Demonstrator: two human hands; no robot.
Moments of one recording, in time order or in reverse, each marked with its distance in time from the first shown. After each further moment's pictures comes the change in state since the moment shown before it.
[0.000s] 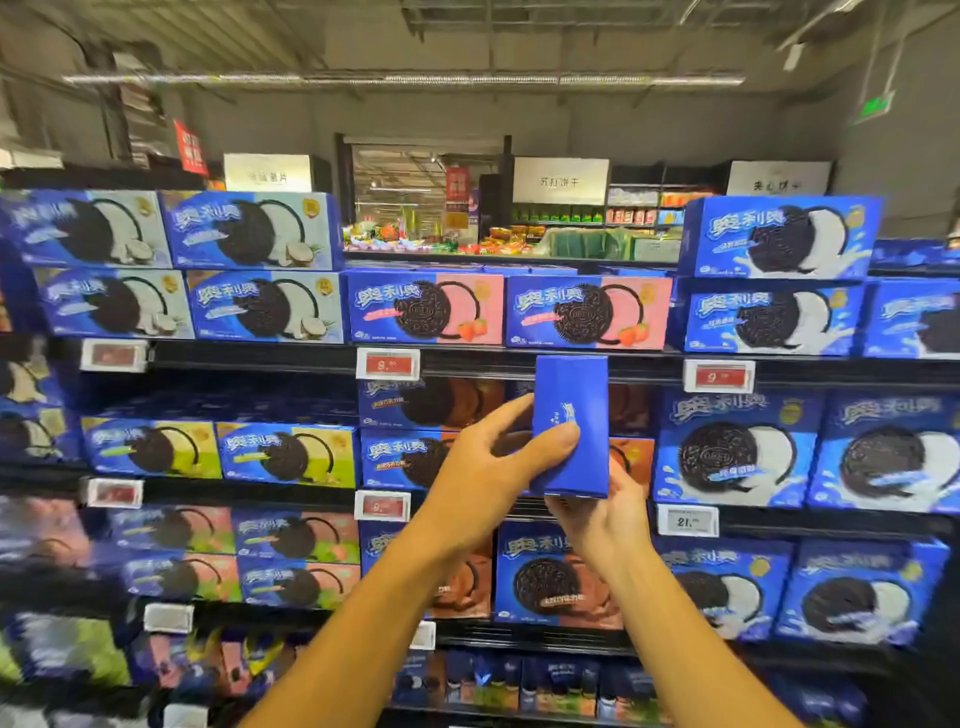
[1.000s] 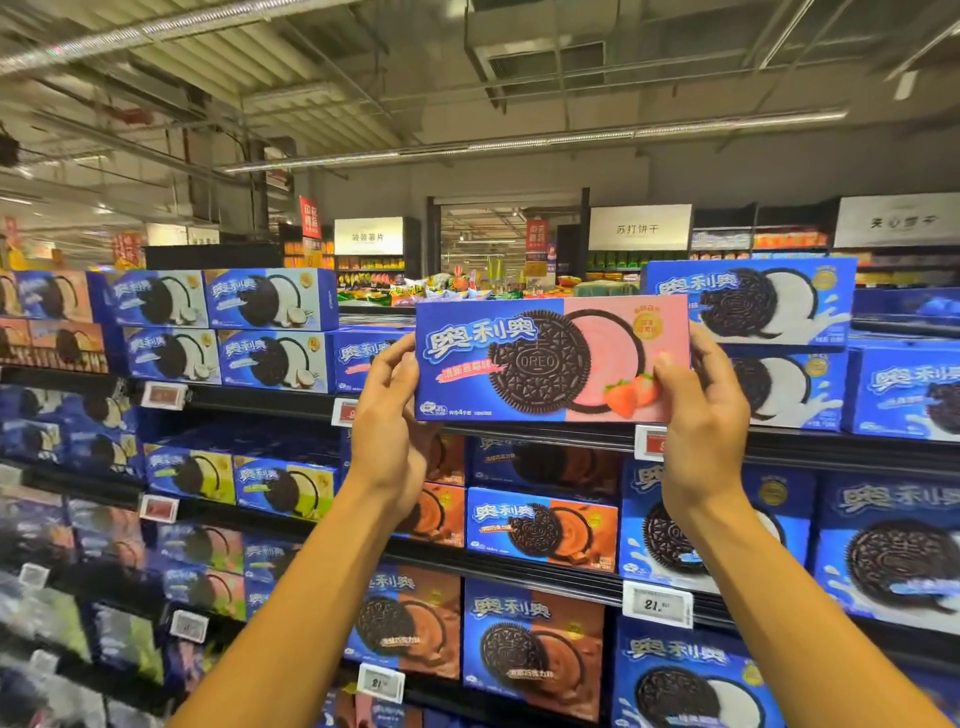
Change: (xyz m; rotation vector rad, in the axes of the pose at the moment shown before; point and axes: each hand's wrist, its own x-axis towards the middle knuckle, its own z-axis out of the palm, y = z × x) left_hand 0.077 0.037 0.056 -0.308 0.537 0.293; right_hand -0.020 -0.203 0.049 -0.530 -0.263 -0.829
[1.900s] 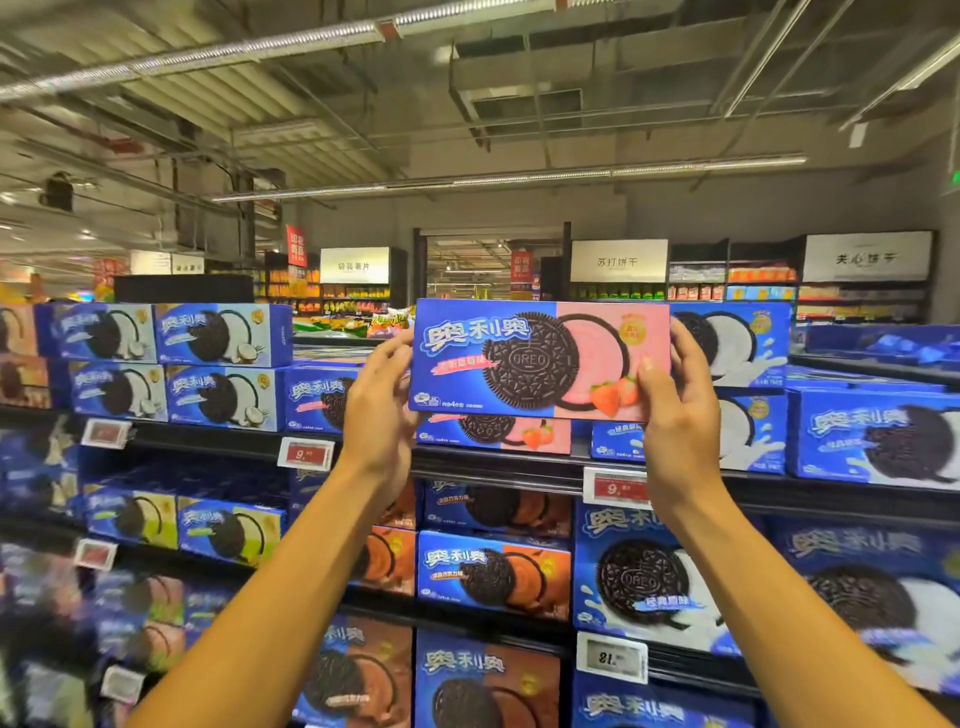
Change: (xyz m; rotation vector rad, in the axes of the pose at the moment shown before) left_hand 0.041 -0.022 0.054 0.181 -0.015 0.053; right_hand 0.058 -0.005 -0.037 -0.063 -0.086 -0.009
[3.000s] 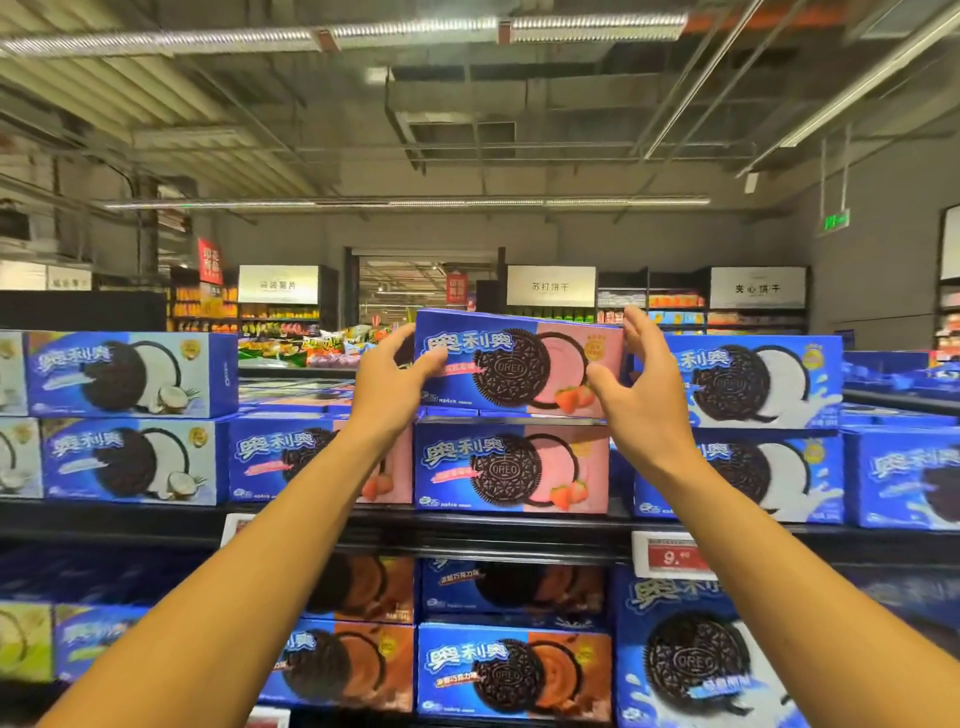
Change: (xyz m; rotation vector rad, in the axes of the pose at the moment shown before) left_hand 0.163 -0.048 -0.038 0.478 -0.170 0.128; right_hand 0.078 0.047 0.075 -0.651 0.017 -0.062
